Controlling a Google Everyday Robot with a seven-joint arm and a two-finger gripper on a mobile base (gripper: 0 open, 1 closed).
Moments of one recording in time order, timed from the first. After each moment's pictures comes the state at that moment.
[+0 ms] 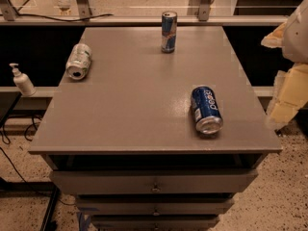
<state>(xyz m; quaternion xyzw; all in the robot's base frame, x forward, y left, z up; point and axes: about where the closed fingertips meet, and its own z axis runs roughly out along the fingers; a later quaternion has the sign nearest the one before) 0.438 -0.217 0.976 -0.60 0.78 -0.03 0.16</state>
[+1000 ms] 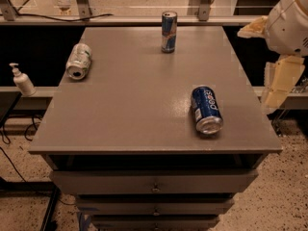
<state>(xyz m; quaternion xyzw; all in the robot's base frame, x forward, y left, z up) 0.483 -0.208 0.967 -0.70 0.69 -0.03 0.19</state>
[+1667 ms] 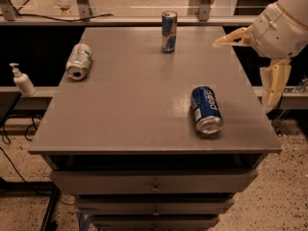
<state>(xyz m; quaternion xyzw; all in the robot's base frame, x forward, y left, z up) 0.500 -0.190 0.938 -0.82 0.54 0.05 0.19</state>
